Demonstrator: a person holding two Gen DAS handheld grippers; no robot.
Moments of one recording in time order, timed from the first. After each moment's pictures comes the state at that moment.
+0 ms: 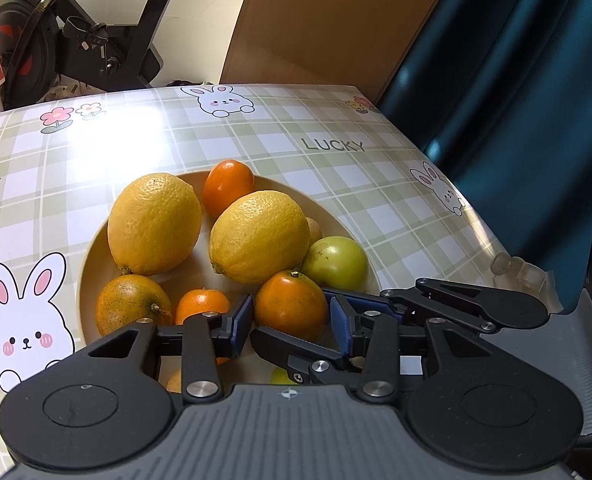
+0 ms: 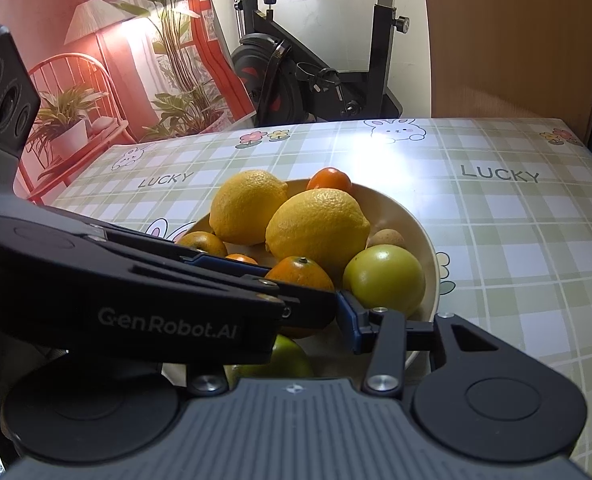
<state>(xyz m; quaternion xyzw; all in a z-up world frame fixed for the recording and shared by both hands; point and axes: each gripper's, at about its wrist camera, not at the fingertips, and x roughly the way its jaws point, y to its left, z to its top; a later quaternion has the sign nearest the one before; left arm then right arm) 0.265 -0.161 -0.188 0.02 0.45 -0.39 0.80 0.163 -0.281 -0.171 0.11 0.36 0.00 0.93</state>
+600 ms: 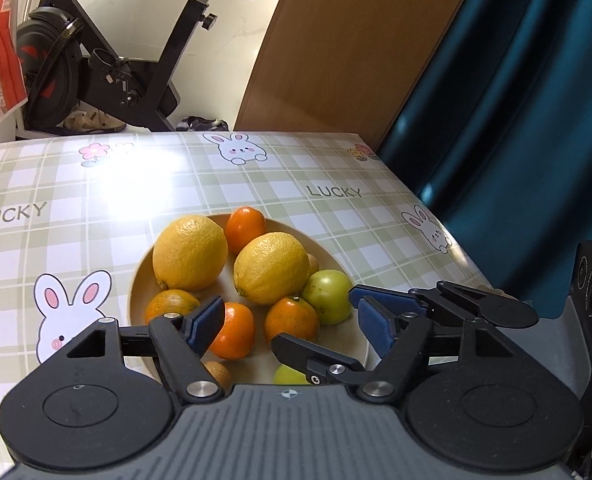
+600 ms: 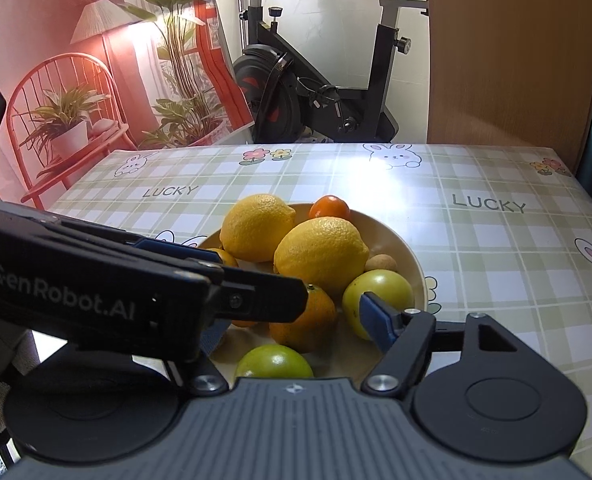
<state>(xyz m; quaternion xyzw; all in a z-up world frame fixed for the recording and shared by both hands) 0.242 -0.124 -0.142 -0.01 0.40 -0.37 0.84 0.156 -0.275 -0.147 0.08 0.35 -0.01 0.93</state>
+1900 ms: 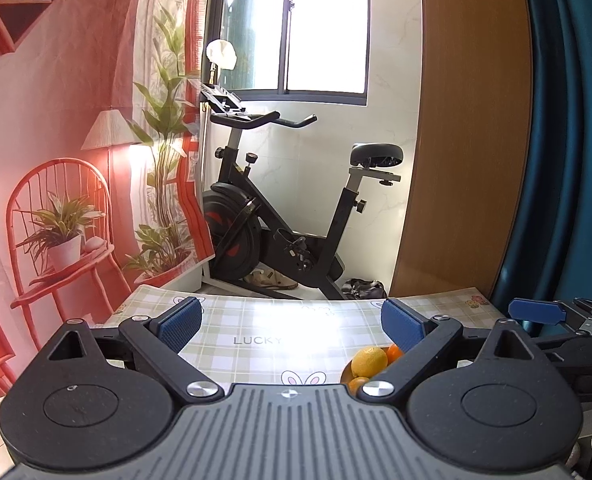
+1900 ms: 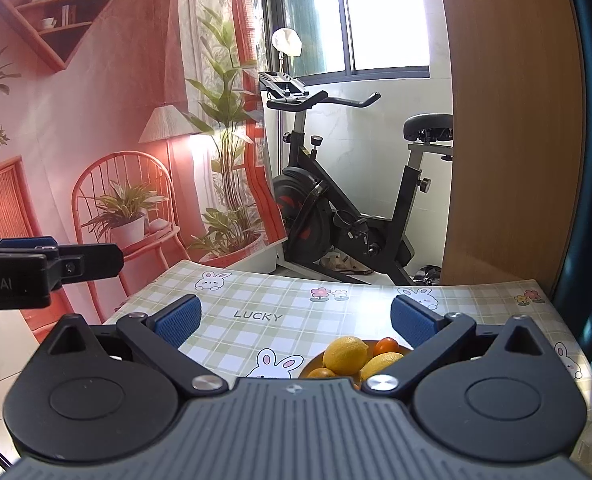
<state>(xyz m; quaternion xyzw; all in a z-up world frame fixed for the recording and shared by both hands) 0.088 -0.015 0.027 0.02 0.18 -0.13 0.97 0.055 -0.192 0.006 0.05 0.19 0.00 0.98</state>
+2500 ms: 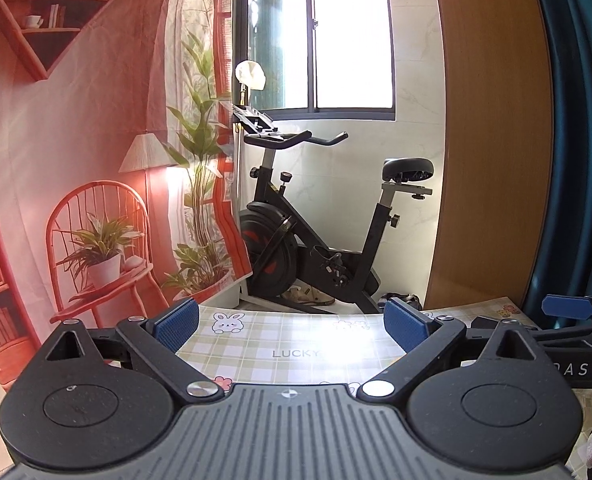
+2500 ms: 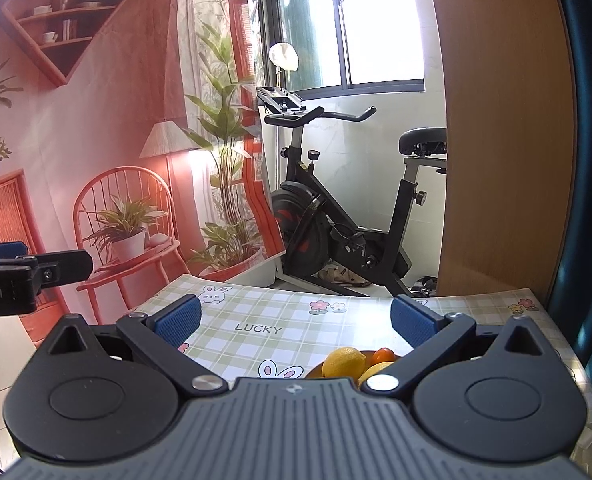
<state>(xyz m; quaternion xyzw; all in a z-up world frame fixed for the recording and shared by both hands) 0.068 -0.015 0.039 0.04 0.16 -0.07 0.98 0.041 -0.196 0.015 0.05 0.17 0.00 0.98</state>
